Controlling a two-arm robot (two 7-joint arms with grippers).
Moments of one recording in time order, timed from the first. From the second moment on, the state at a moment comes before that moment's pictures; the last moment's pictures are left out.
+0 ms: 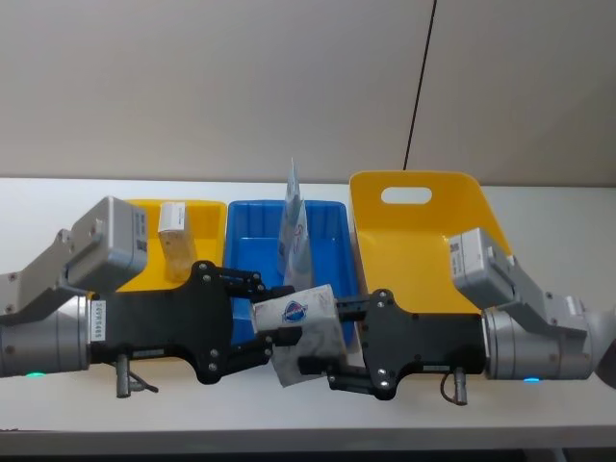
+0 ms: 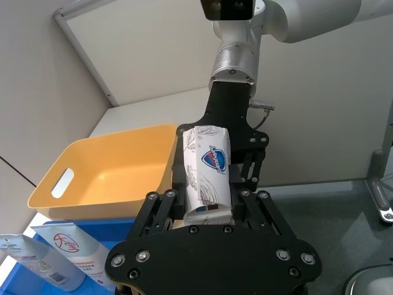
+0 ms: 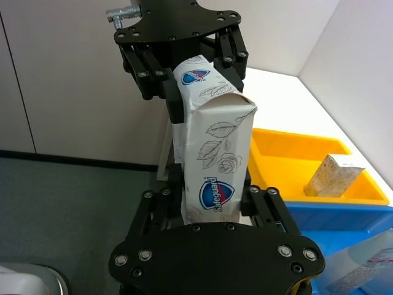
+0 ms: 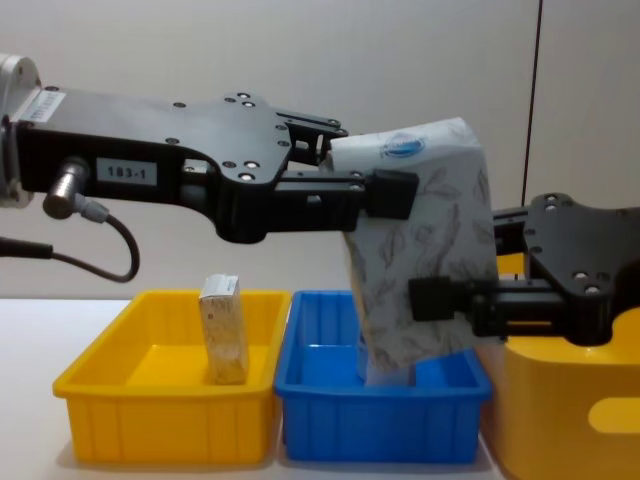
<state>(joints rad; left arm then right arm) -0.42 0.65 0.50 -1.78 -0.46 0.02 -0.95 0.39 0.63 -0.51 -1.60 0.45 -0.06 1.03</state>
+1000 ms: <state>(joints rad) -0.42 0.65 0.50 -1.78 -0.46 0.02 -0.95 0.36 0.63 -0.51 -1.61 0.46 -0.07 0.98</state>
